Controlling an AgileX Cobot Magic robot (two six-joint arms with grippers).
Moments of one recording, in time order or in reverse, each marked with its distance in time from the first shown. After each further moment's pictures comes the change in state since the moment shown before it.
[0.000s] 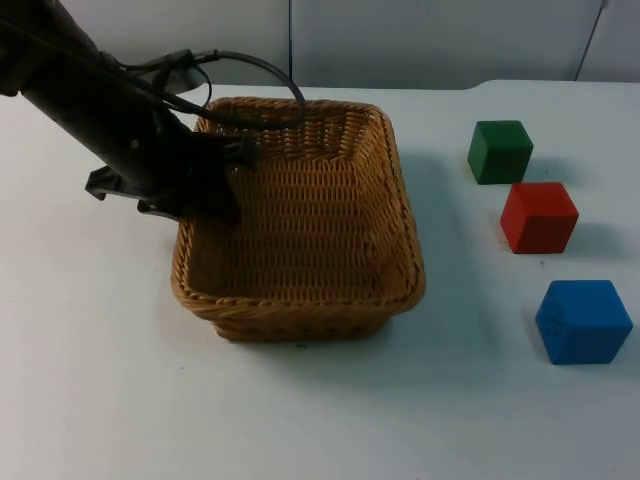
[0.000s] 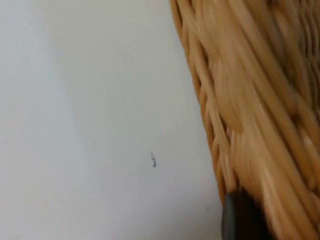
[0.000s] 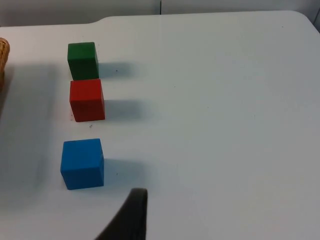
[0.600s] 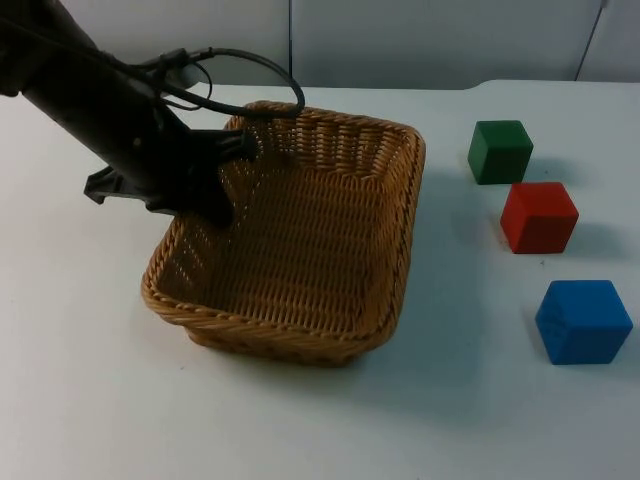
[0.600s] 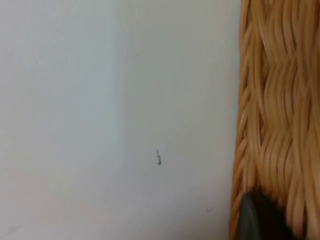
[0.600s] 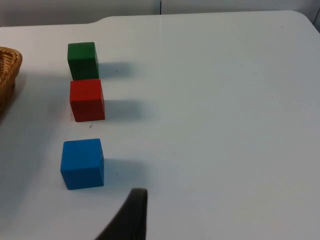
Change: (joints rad) right arm 0.000 0.000 0.000 0.000 0.000 0.000; left arm 0.000 0.000 0.000 0.001 -0.012 -0.069
